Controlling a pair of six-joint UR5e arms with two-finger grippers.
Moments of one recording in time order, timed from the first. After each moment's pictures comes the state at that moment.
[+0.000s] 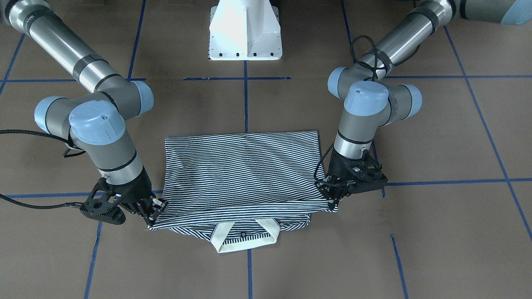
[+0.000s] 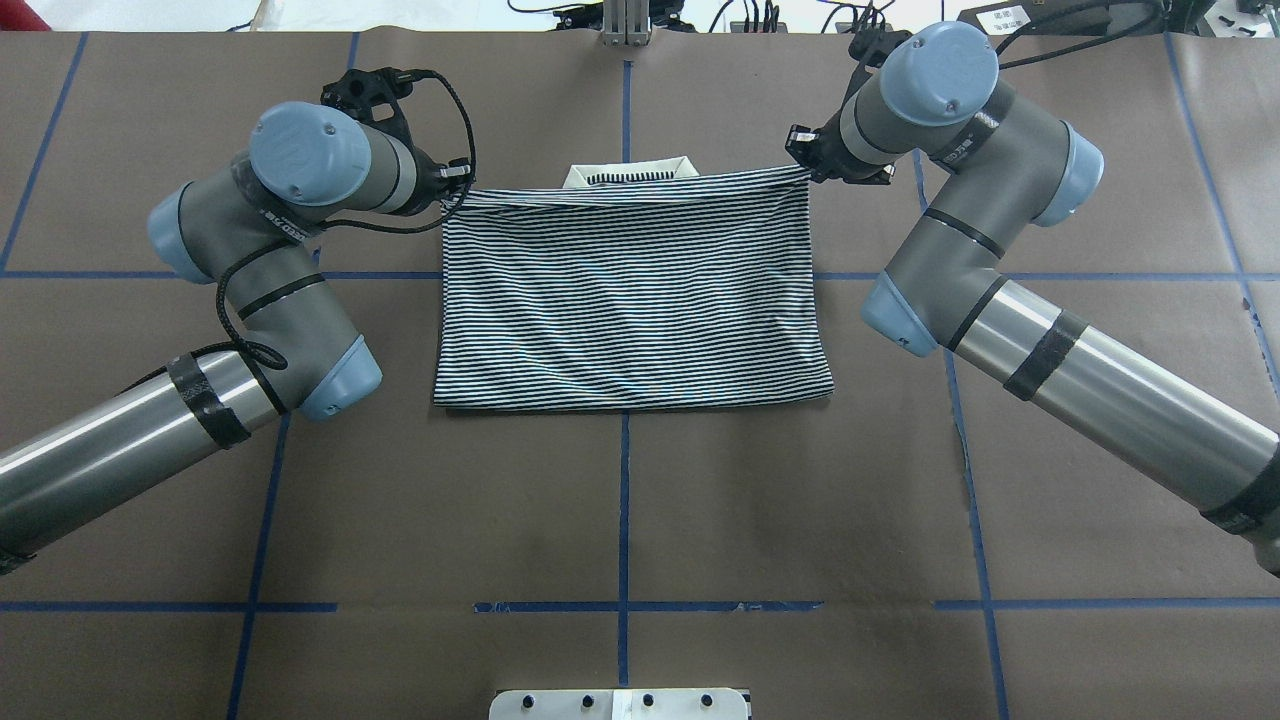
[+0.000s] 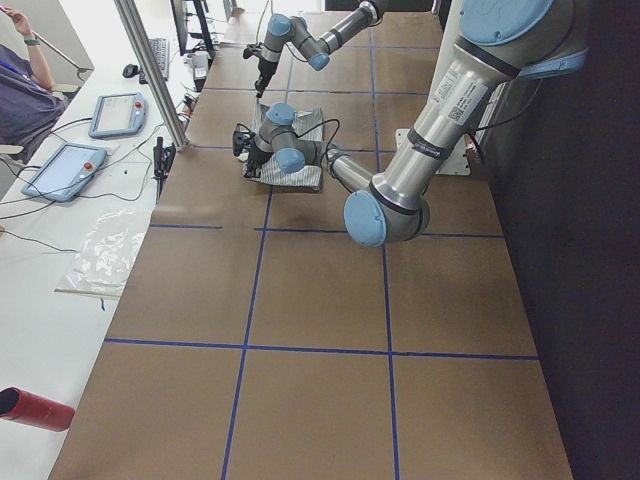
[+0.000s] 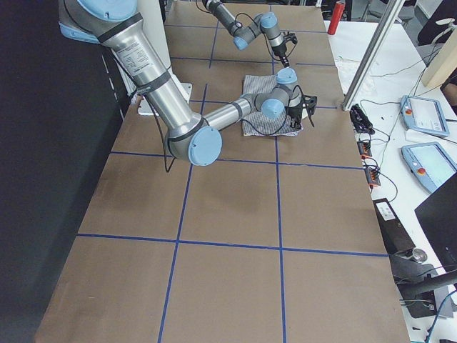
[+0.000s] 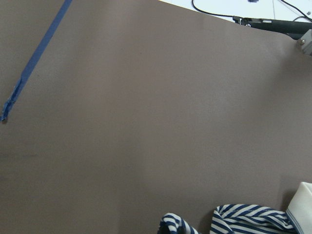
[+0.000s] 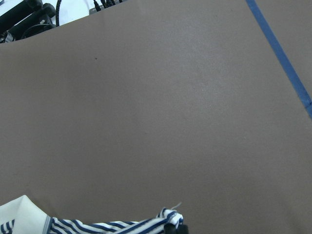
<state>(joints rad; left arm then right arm) -0.75 -2.22 -1.33 -2.15 -1.66 -1.33 0.84 -0.90 1.30 -1.10 1.82 1.33</state>
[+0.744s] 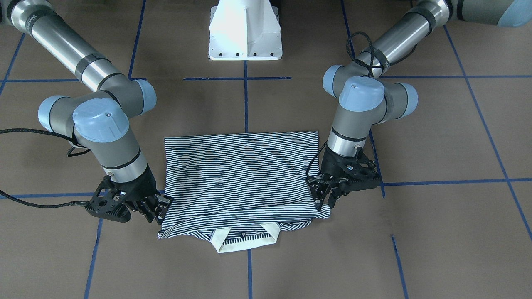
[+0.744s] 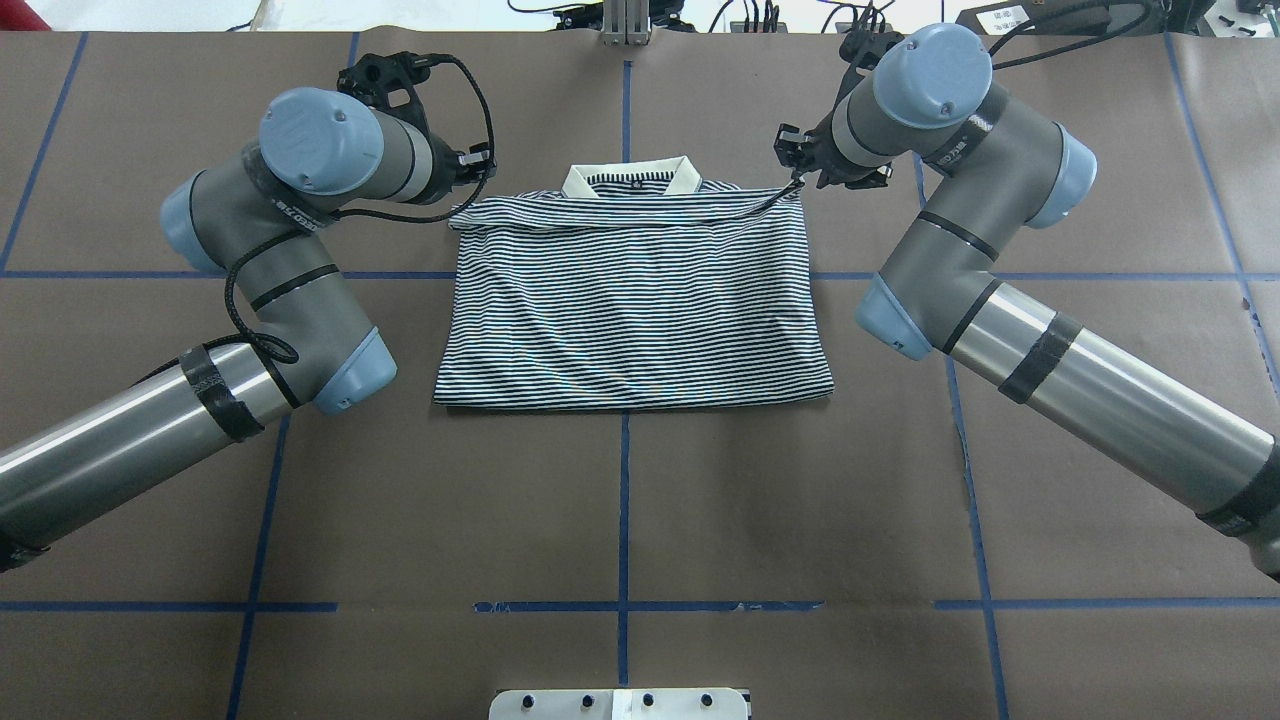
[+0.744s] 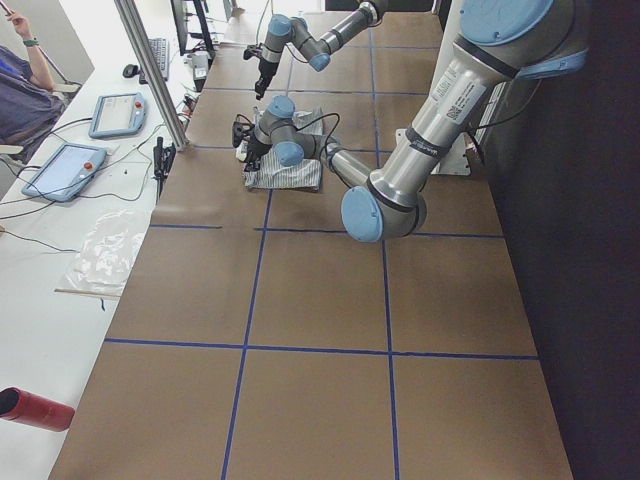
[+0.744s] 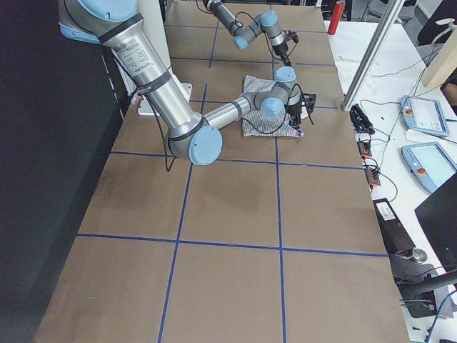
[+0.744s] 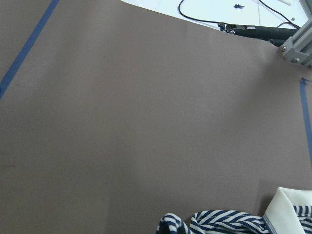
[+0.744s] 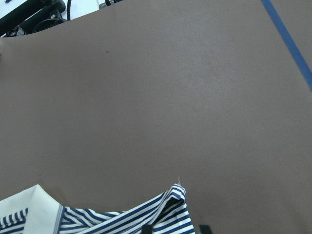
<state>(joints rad) -0.75 -2.25 -1.35 -2.15 -1.67 -1.32 0.83 -0.90 1.31 -1.10 1.83 1.33</state>
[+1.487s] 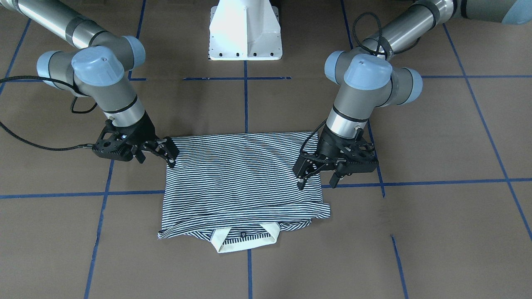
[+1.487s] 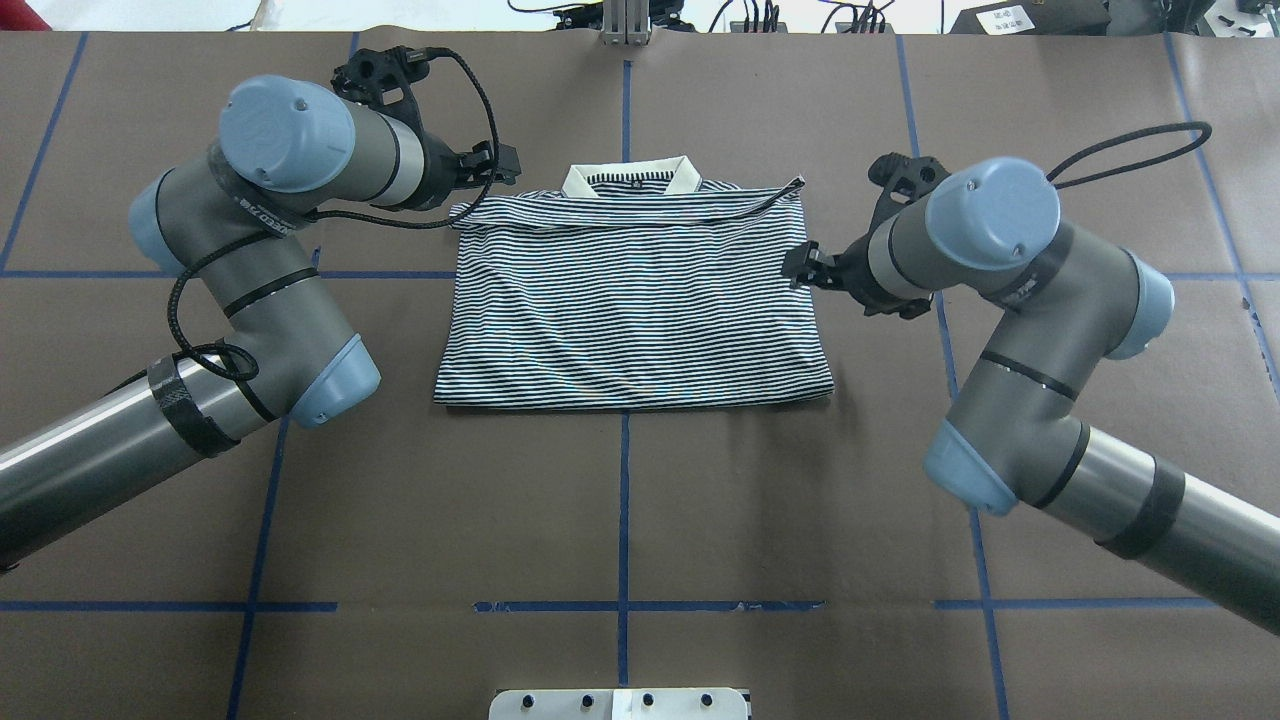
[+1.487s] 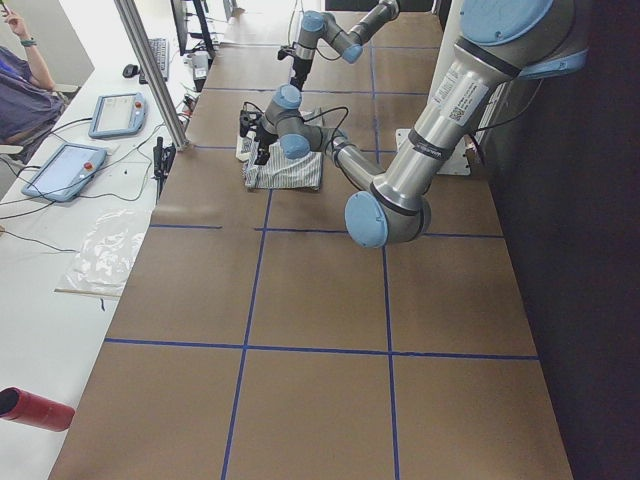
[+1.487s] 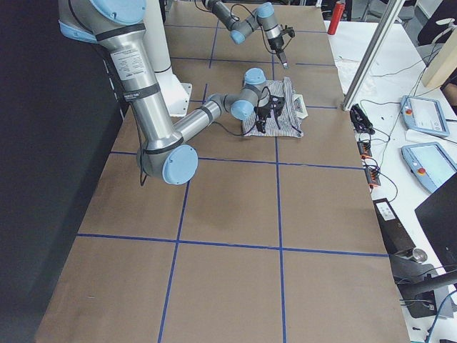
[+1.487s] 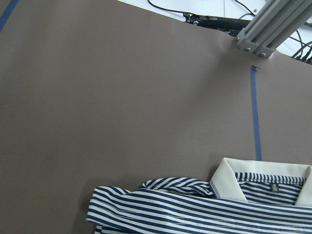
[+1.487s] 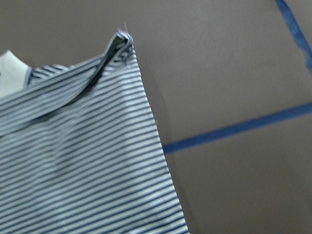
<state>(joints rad) -0.75 -2.20 -1.48 -2.14 -1.75 -1.33 0.66 -1.18 1.70 -1.22 1.83 1.44</state>
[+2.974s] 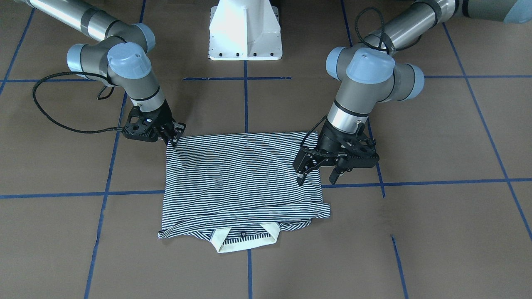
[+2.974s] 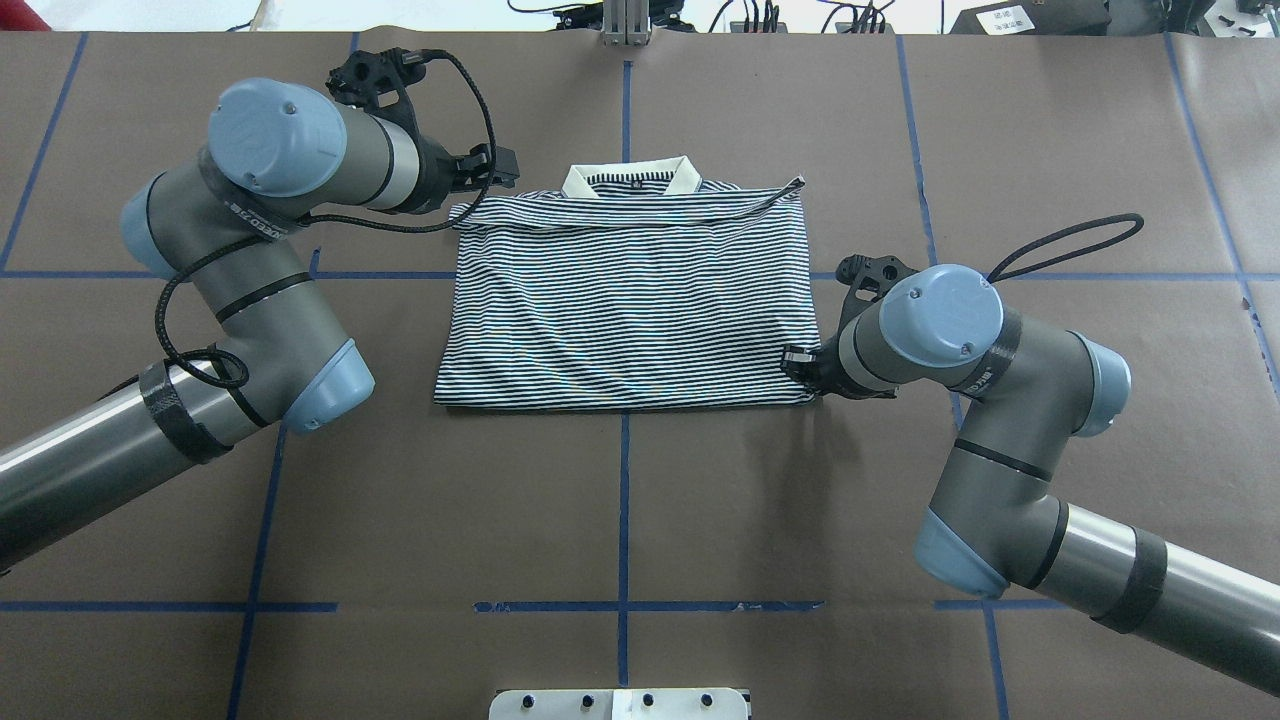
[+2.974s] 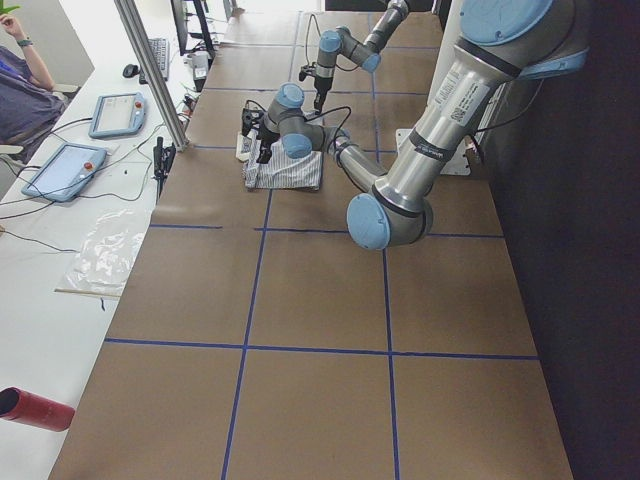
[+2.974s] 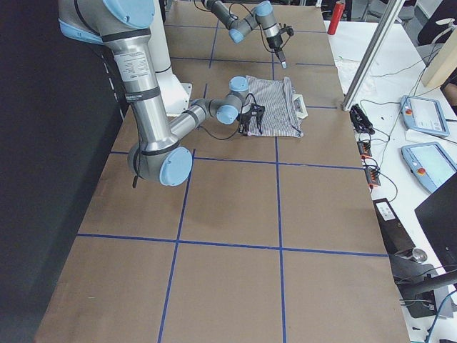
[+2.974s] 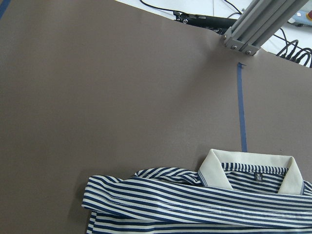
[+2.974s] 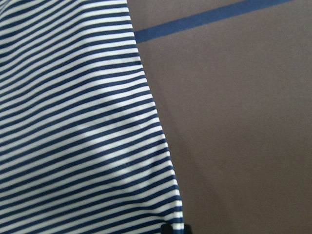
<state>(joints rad) -0.75 -2.19 -1.50 -2.14 -1.75 -1.33 0.57 -1.21 1.70 -1.24 1.83 1.44</state>
